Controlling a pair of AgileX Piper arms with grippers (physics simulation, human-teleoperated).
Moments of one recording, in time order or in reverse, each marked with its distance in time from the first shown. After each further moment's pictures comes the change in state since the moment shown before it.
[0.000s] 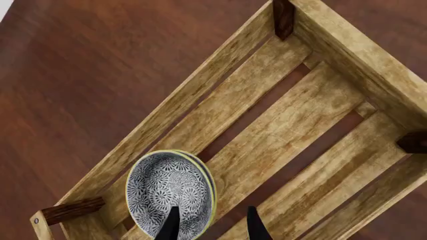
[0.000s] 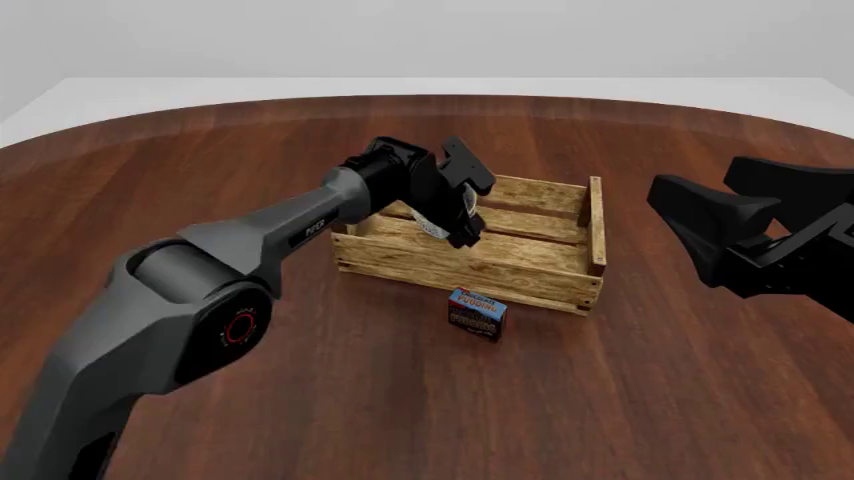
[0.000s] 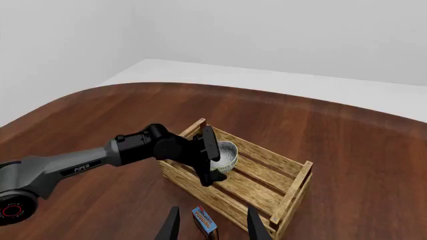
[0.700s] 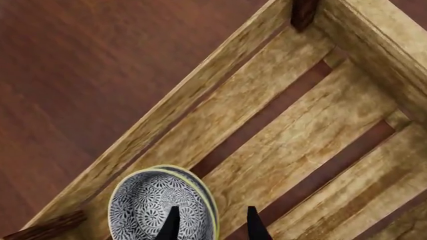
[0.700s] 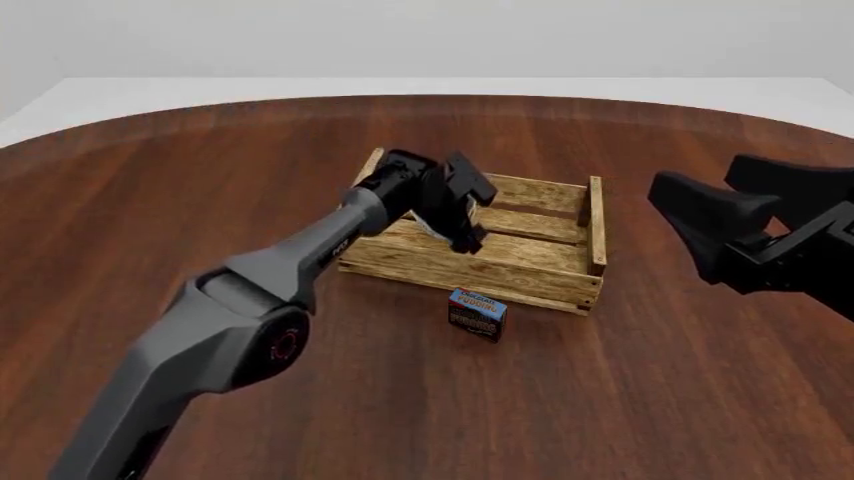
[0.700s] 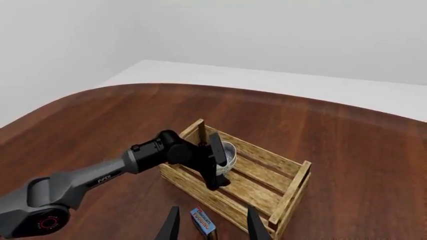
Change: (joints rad) left arm 0.011 0.224 -0.323 0.158 -0.019; right arm -0.009 0.004 0.001 -0.007 0.003
